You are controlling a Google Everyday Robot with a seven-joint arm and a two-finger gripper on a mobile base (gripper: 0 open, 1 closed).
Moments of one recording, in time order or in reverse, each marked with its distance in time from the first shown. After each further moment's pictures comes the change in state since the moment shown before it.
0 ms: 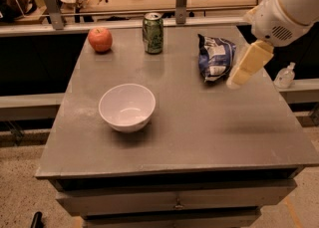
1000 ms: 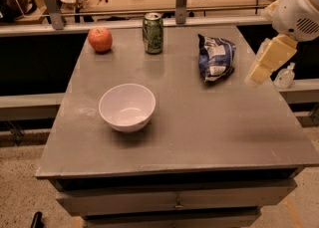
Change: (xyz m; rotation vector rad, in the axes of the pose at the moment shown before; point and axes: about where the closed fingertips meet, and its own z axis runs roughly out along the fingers) arm 0.020 -0.001 -0.030 0.004 0.031 0.029
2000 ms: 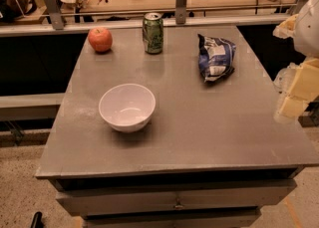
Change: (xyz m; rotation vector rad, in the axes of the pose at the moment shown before) arm 0.025 0.079 -0.045 -0.093 0.169 -0.100
